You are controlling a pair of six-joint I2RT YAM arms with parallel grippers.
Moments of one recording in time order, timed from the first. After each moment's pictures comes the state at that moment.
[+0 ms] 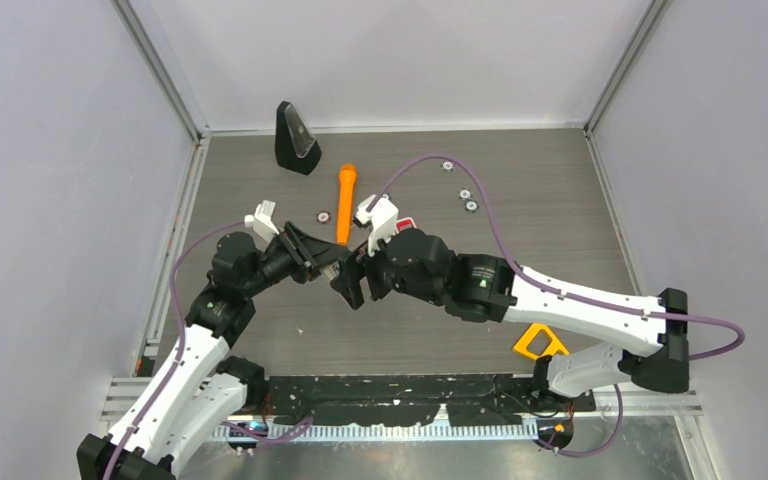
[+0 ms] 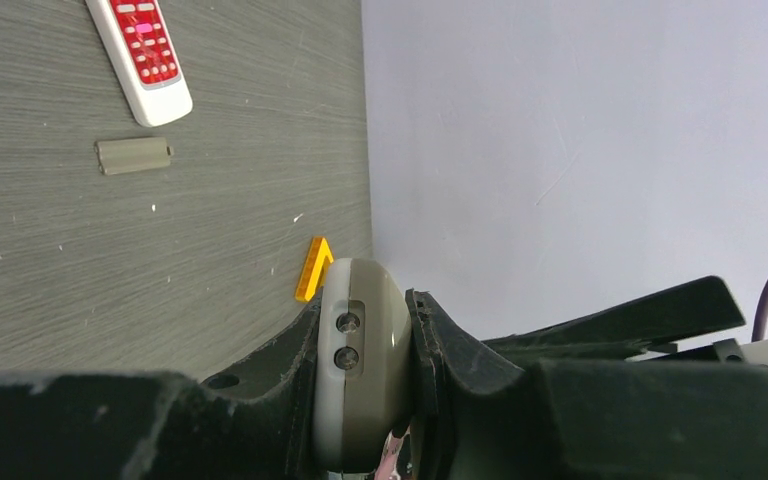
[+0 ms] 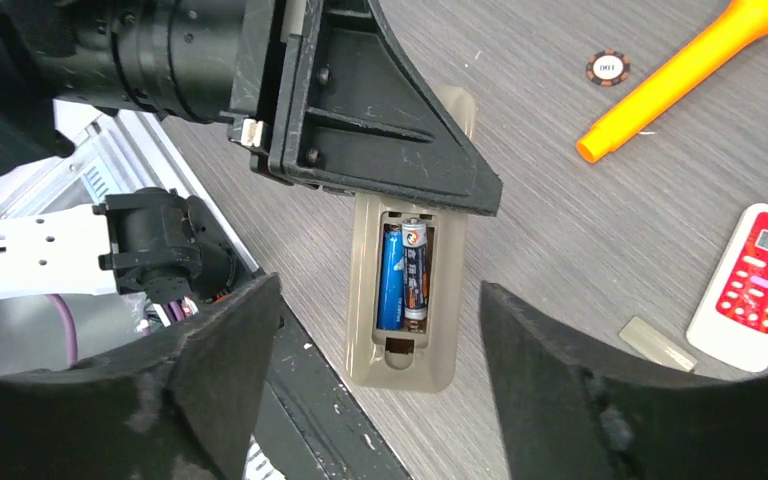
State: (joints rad) left arm -0.35 0.72 0.57 -0.07 0.50 -1.23; right arm 1.25 1.34 1.29 -0.36 0.24 0.36
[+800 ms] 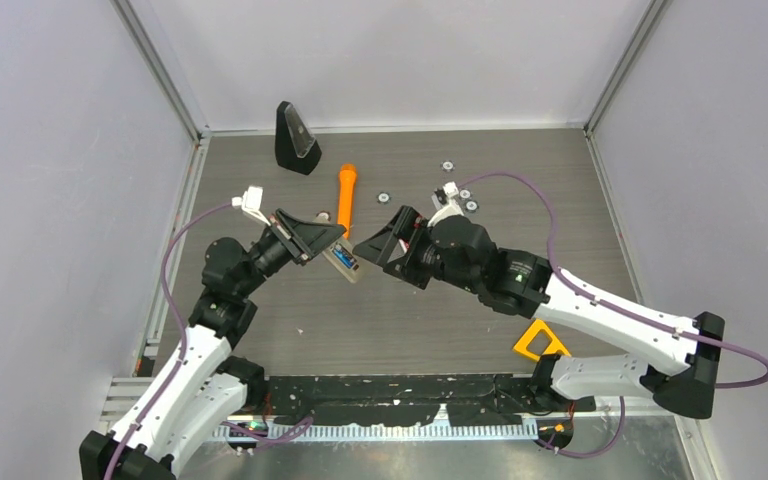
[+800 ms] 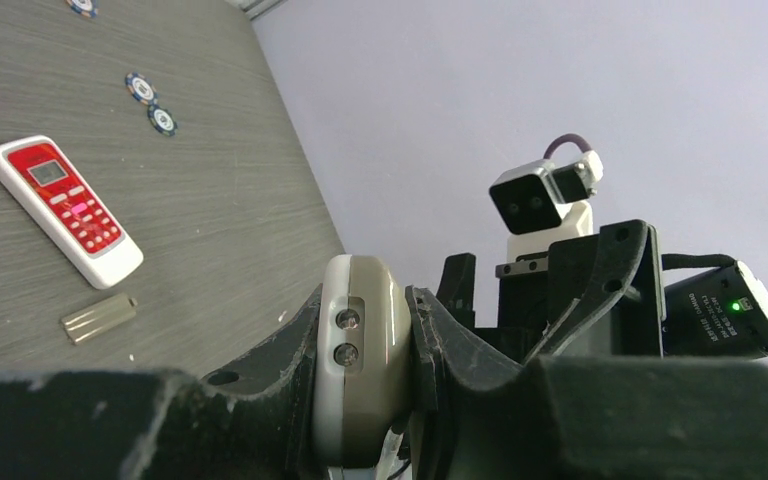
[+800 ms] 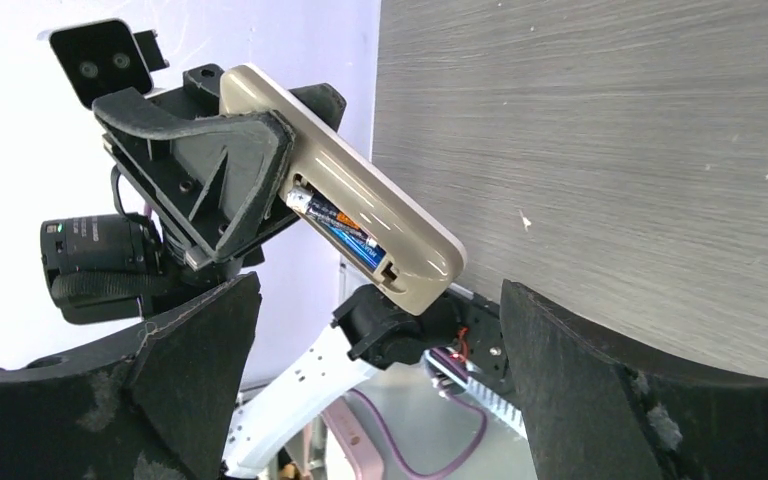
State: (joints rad) left arm -0.34 0.72 0.53 0.30 0.46 -1.12; right arm 1.07 1.14 1.12 -0.37 0.17 1.21
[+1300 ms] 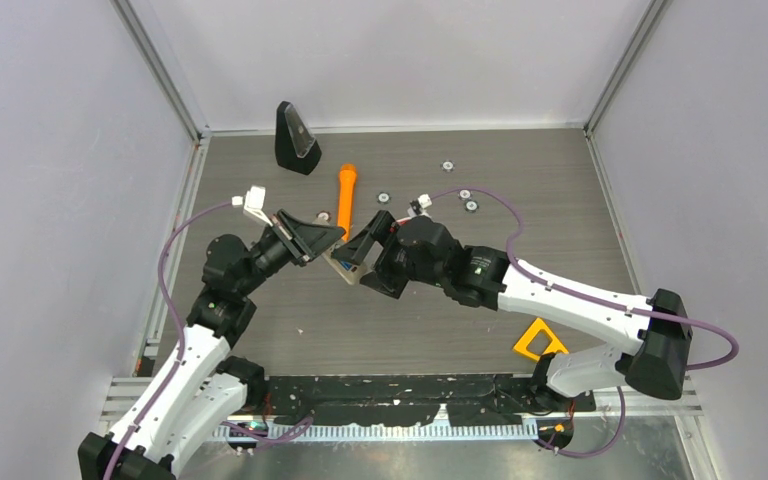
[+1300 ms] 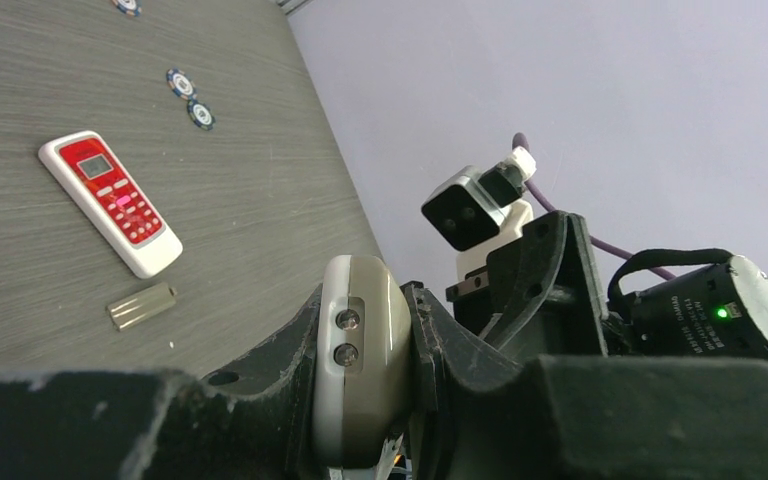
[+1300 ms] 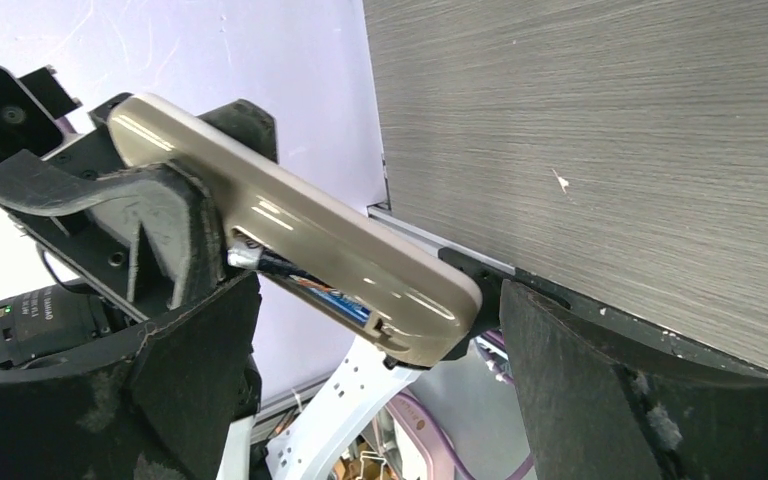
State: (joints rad) left arm -0.34 0.72 0.56 0.21 0.44 -1.04; right arm 1.07 1.32 1.12 -0.28 0.08 1.45
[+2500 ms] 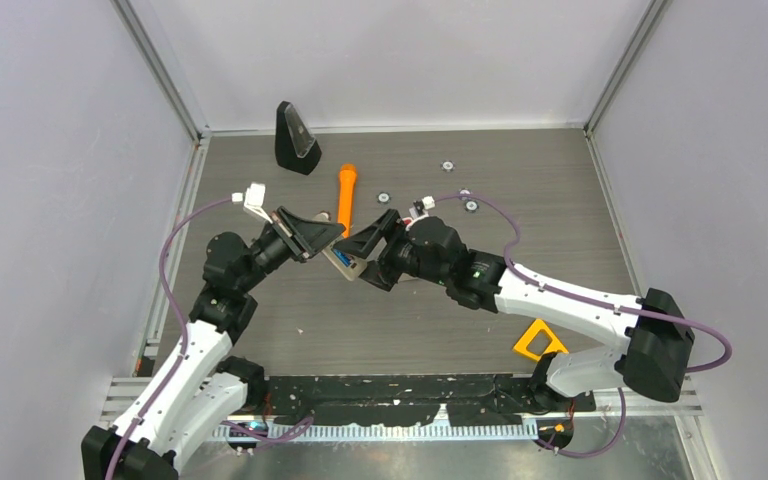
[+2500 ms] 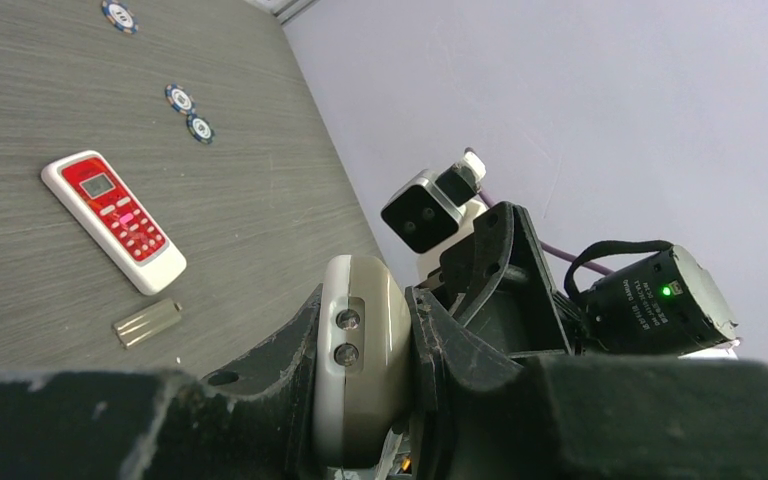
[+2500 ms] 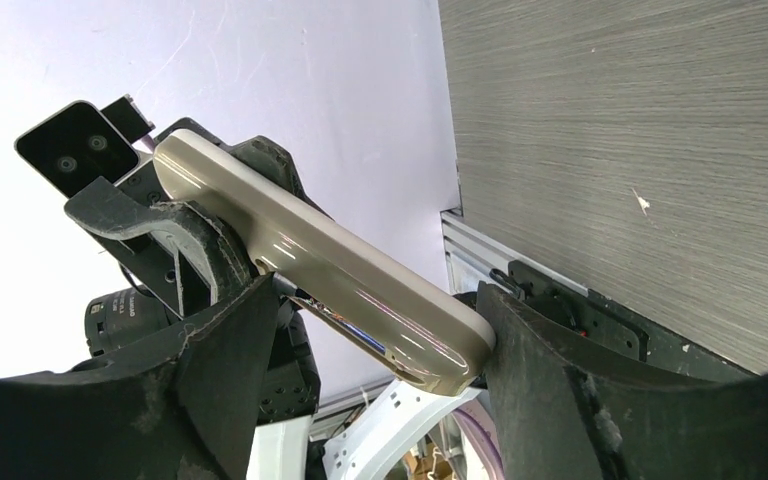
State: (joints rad) left arm -0.34 0.75 0.55 0.27 0.47 -1.03; right arm 1.01 1.32 0.98 0.01 0.00 1.55
